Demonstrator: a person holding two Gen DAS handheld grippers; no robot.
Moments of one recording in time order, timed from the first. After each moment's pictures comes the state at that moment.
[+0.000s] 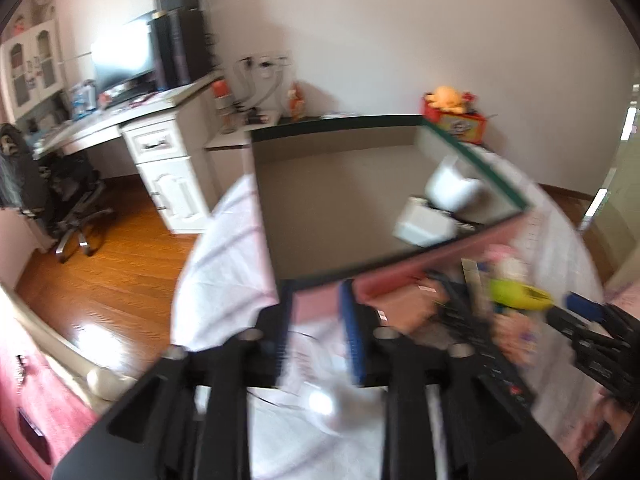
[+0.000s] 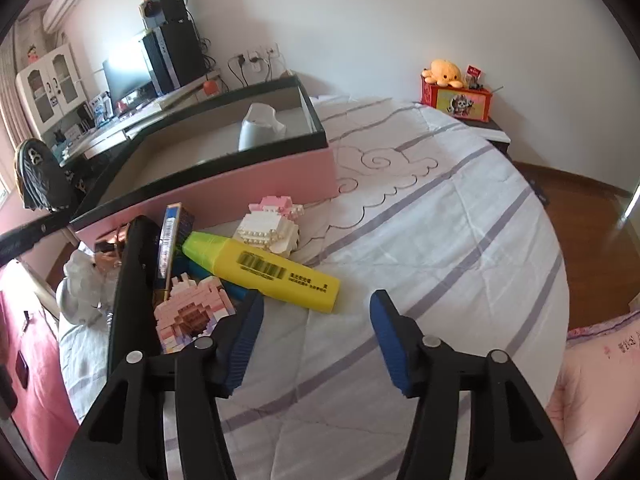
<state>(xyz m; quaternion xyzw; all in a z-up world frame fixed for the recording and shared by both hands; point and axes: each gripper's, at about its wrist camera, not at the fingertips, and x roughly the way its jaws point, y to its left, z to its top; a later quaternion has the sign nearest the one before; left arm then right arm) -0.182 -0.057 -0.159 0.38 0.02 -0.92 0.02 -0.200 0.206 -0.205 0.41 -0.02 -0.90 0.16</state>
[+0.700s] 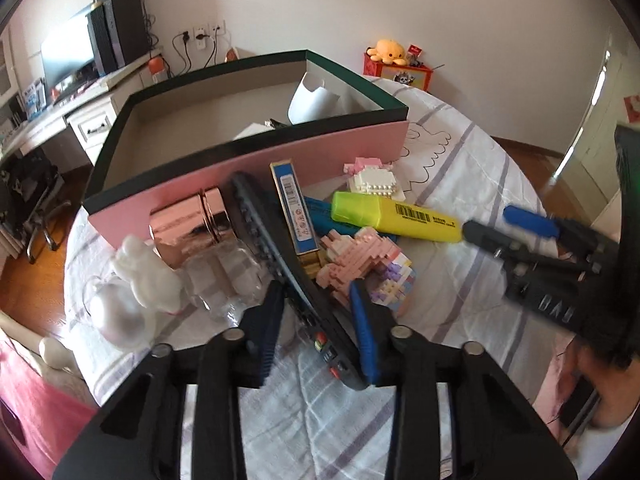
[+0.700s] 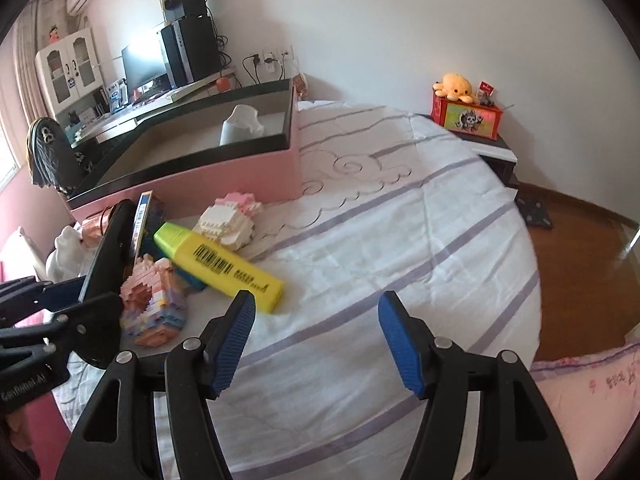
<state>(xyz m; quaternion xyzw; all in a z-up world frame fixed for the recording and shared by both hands) -0.164 0.066 -0.205 0.44 -0.01 -0.90 -0.03 -0.216 0.245 -0.206 0.39 0.02 -0.90 0.19</state>
